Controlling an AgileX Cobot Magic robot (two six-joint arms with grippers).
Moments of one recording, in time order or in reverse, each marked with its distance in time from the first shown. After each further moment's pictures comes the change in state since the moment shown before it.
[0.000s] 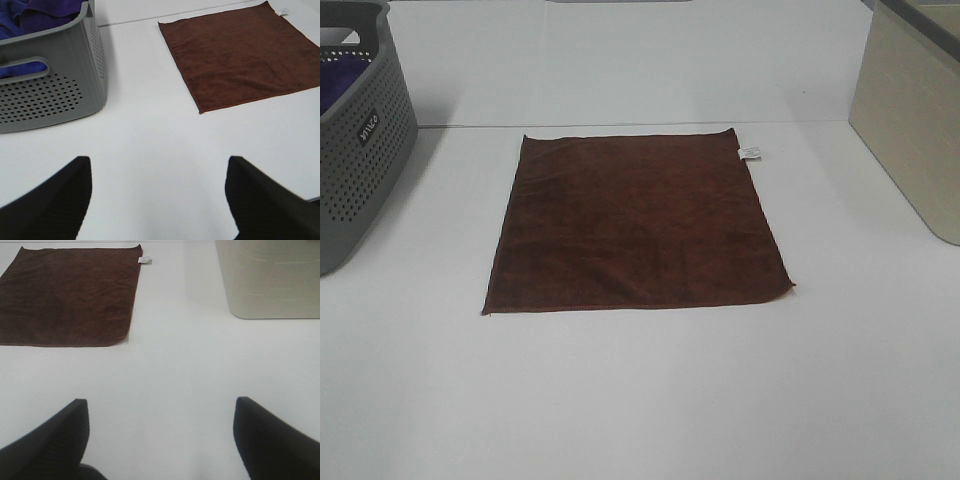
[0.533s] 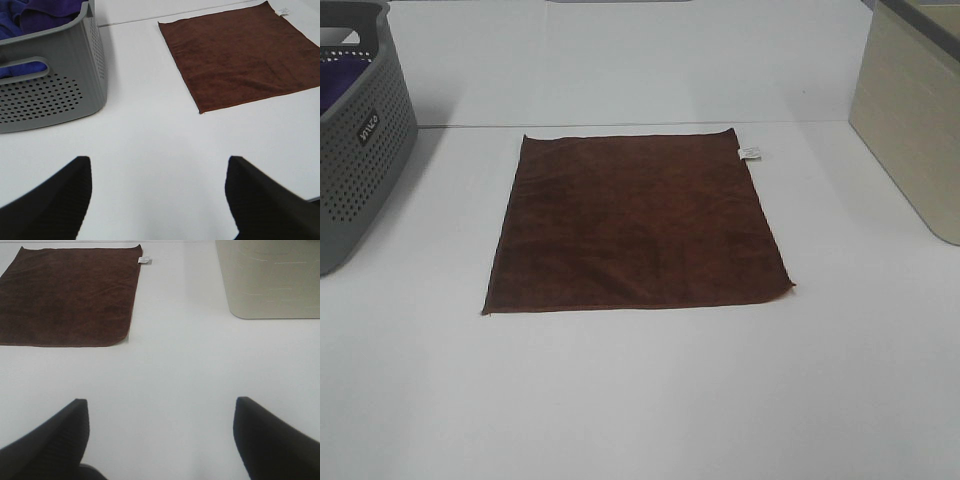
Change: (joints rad) left arm 0.000 0.000 0.000 0.000 0.000 0.000; right arm 0.000 0.000 0.000 0.000 0.000 0.000
